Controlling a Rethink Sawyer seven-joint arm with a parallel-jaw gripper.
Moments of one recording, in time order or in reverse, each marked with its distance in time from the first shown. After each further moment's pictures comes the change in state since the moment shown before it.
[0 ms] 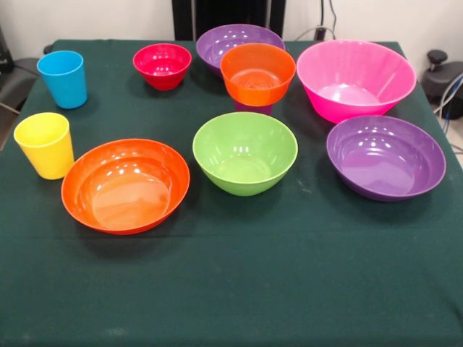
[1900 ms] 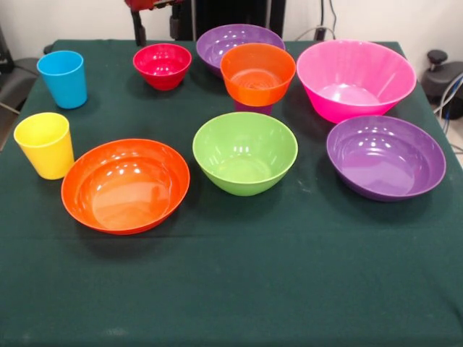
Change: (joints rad) arm 0.140 0.405 -0.015 -0.194 -0.287 -0.040 0.000
